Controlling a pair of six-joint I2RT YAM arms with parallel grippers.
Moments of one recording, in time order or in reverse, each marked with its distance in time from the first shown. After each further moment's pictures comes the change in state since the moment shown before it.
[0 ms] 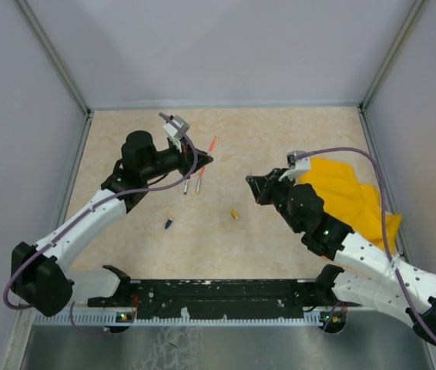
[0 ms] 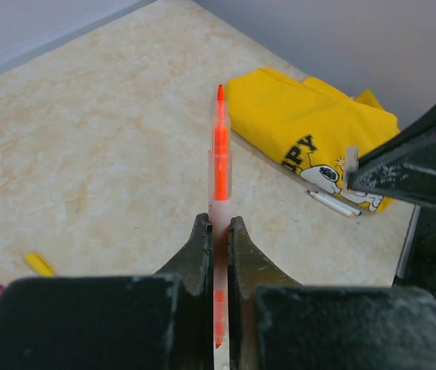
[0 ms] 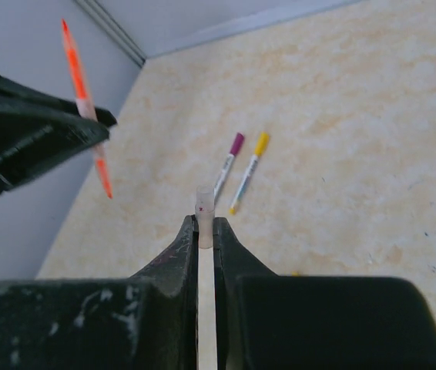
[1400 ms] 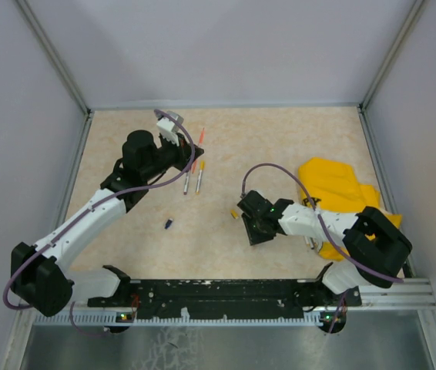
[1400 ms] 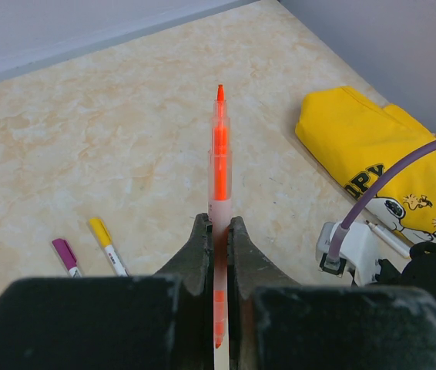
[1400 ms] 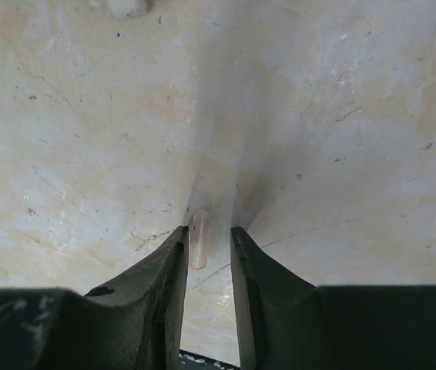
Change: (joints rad) left arm -0.002 0.000 0.010 -0.042 -0.232 -0.026; right arm 0.001 0.612 0.093 -0.546 -0.292 -0.042
